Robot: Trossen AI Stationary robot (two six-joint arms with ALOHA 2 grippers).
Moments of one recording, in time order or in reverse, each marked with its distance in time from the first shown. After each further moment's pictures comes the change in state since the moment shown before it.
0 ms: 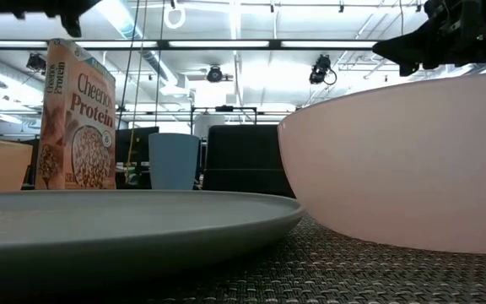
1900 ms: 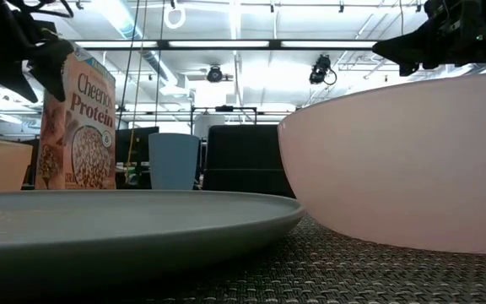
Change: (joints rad) left arm -0.028 0.407 0.339 -1.494 -0.518 -1.270; right arm 0.000 0.001 0.000 0.001 0.001 0.000
